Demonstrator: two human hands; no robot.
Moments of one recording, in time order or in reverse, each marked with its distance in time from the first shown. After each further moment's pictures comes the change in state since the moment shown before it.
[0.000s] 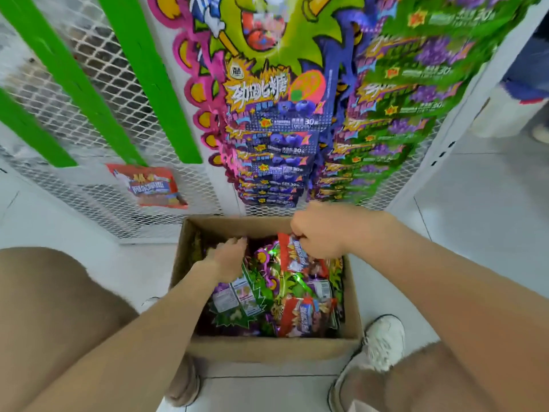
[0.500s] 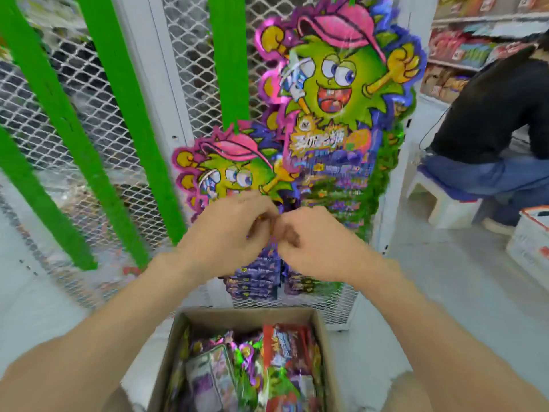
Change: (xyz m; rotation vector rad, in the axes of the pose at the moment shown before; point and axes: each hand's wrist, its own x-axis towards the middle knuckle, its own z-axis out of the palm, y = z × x) left_hand -0.206 0.120 -0.263 -0.034 1.066 0.747; right_hand -0.113 0.017 -0.119 0.422 0.818 -0.049
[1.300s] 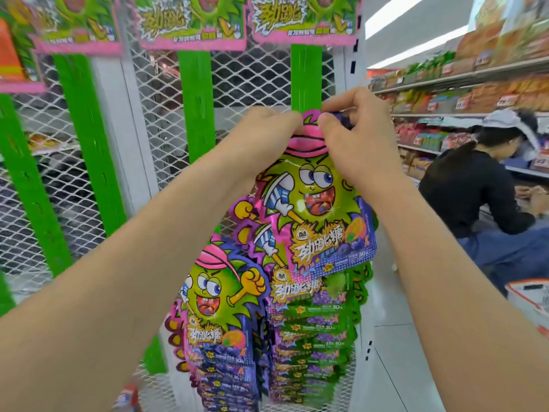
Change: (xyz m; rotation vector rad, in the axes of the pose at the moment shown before) left_hand 0.233 0.095 -0.133 -0.681 0.223 -0.500; right_hand 0.083 -0.003 -0.238 0.285 0.968 0.010
